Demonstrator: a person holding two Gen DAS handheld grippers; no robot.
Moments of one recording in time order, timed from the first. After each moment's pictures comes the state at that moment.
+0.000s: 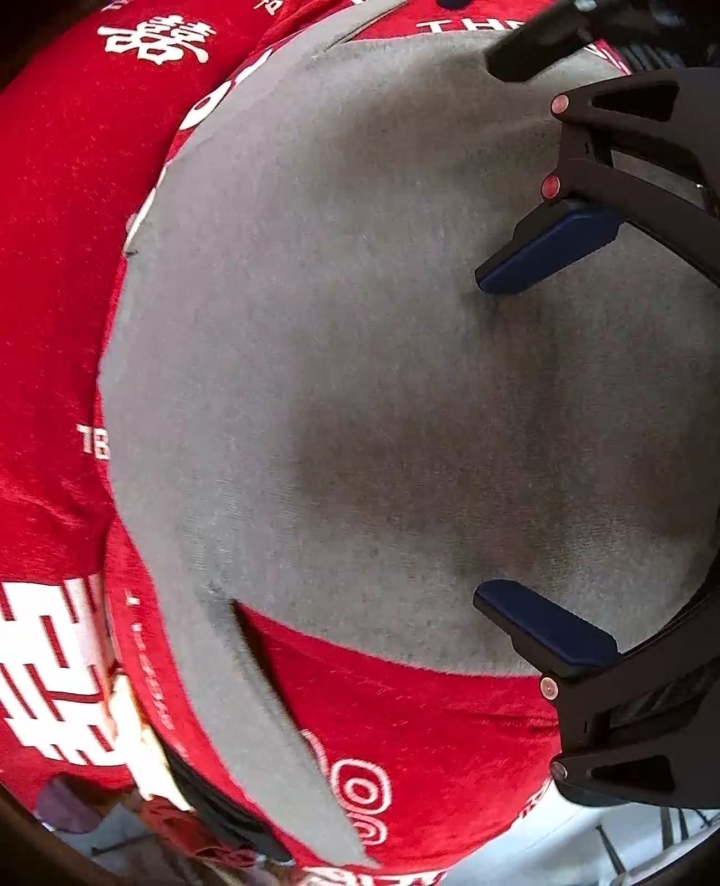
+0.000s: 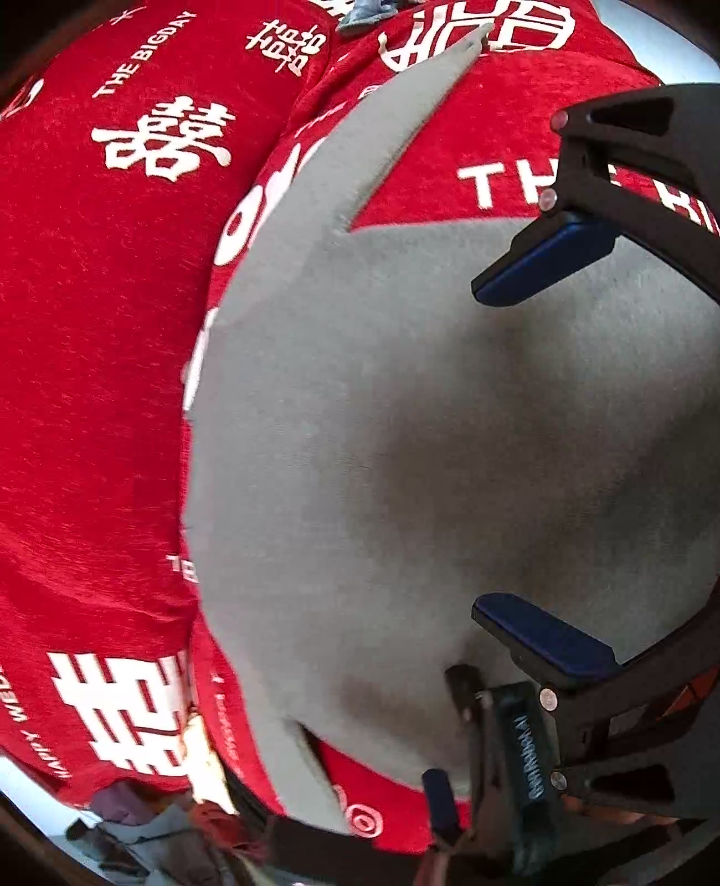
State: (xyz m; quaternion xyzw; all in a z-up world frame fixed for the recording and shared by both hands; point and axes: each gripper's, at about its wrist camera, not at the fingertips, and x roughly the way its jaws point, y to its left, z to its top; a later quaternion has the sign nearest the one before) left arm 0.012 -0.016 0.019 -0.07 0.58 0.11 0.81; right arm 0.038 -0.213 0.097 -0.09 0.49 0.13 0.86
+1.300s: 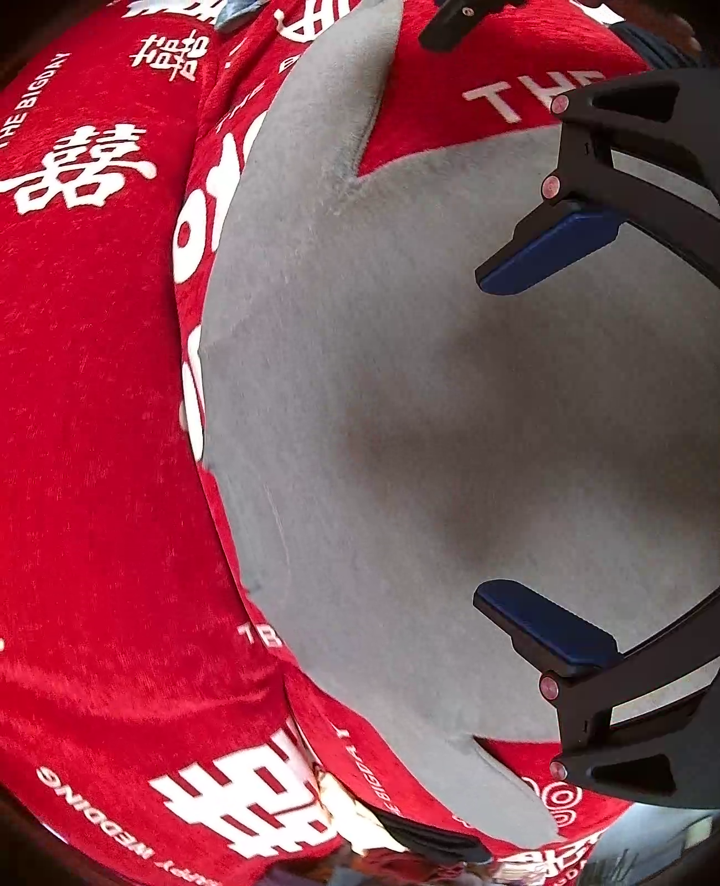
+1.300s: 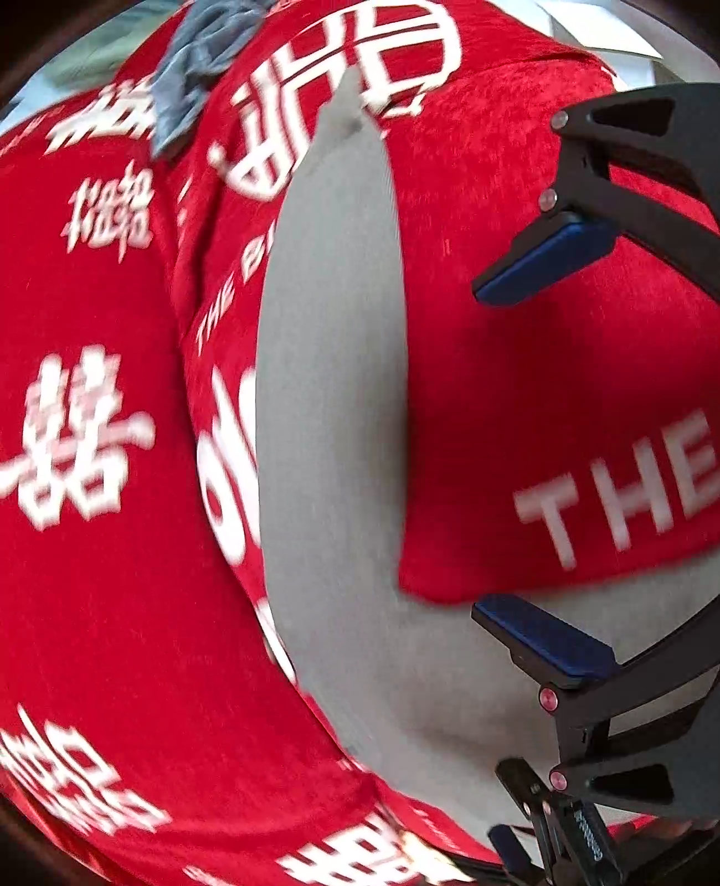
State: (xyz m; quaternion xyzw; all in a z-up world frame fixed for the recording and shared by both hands) left arm 0.113 -0.173 0.057 0.06 0.54 0.03 0.84; right arm 0.117 -0.448 0.085 0.11 0.51 -0.04 0.85
